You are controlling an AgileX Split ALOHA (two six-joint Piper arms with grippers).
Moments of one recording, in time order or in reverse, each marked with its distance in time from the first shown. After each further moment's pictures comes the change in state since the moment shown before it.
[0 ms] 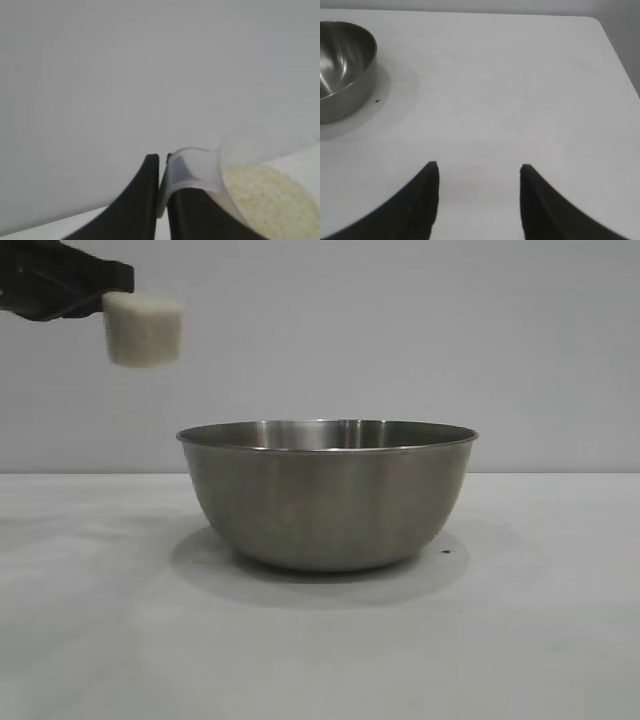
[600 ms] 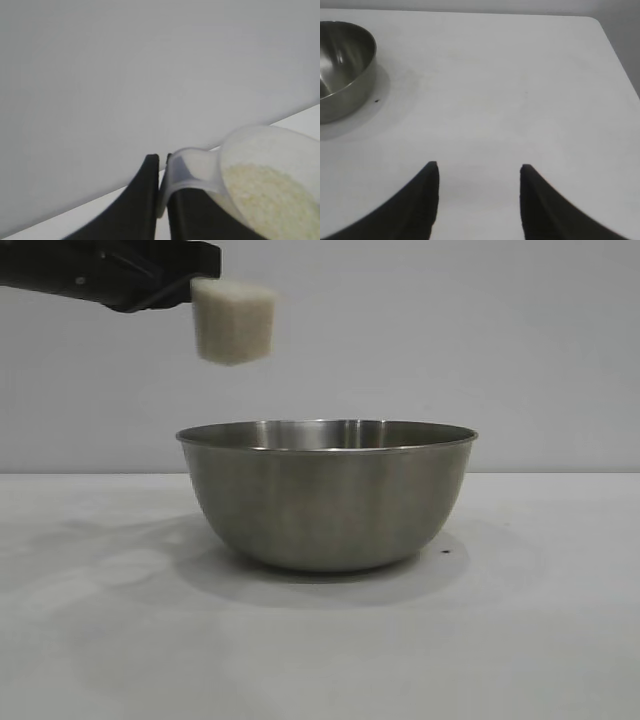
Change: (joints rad) left arm -0.111 0.000 -0.014 0.005 0.011 0.088; right arm 0.000 0.000 0.000 0.000 0.000 0.000
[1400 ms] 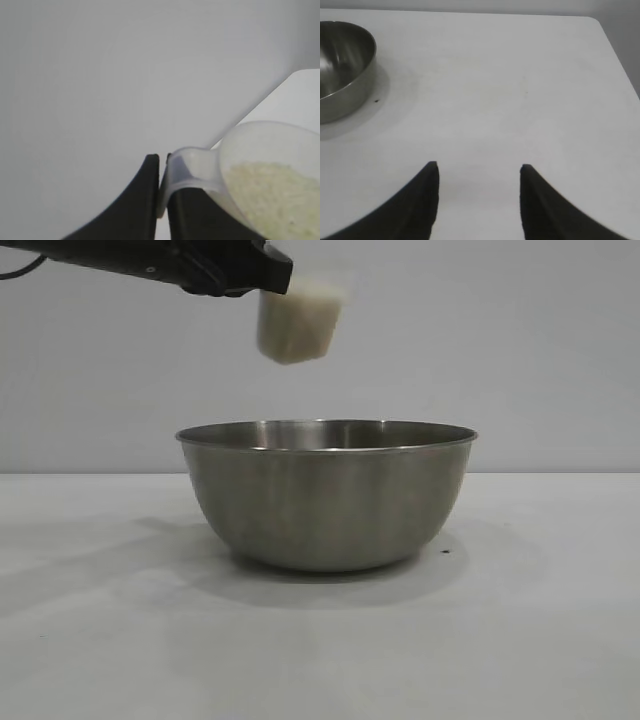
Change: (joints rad) left arm -0.071 0.021 -0.096 0.047 0.078 0.371; right arm 0.000 0.000 0.000 0.000 0.000 0.000
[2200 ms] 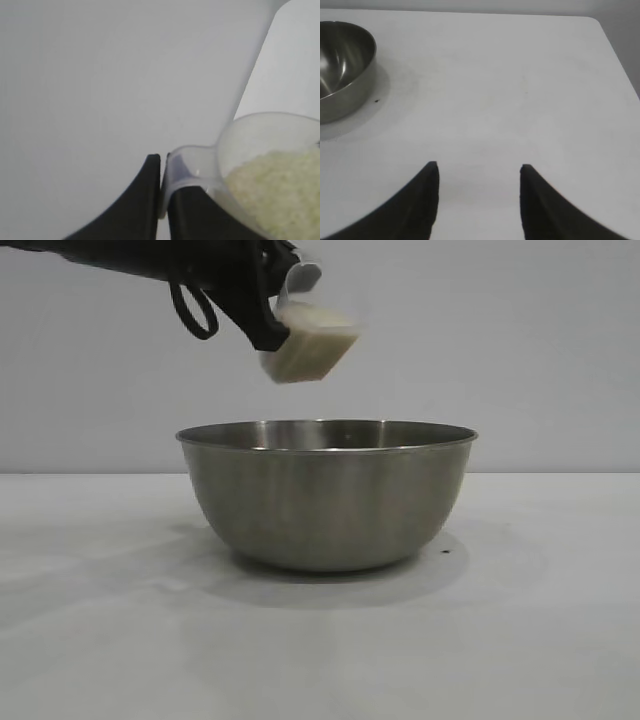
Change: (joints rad) left arm -0.047 0.000 0.000 0.031 -0.037 0.615; right arm 0.000 0.000 0.000 0.000 0.000 0.000
